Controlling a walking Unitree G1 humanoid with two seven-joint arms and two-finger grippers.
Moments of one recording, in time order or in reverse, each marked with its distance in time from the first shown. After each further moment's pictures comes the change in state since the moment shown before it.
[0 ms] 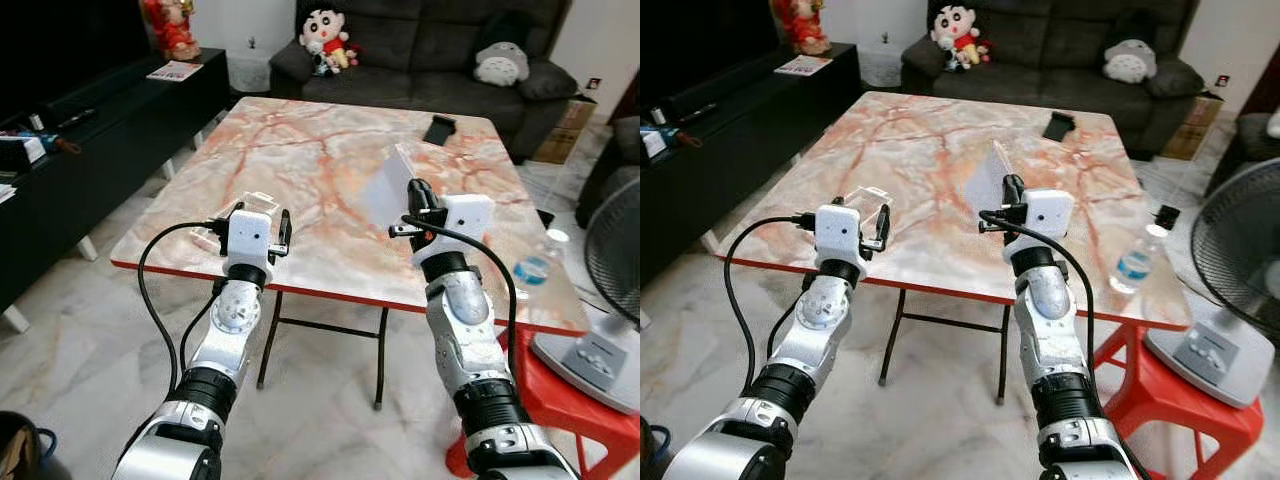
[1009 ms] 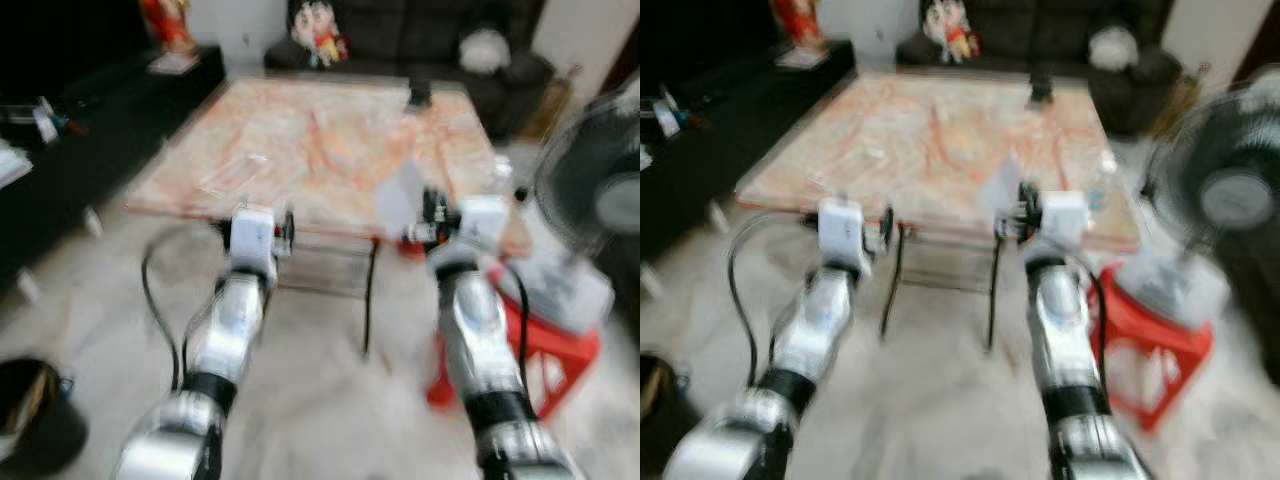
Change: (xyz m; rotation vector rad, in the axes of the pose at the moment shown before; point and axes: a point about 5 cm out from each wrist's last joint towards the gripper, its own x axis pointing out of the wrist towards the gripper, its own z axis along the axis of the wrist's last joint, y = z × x) left arm -0.001 0.000 -0.004 0.005 0.009 -0.022; right arm -0.008 -0.015 -0.007 -0.004 0.031 -0.056
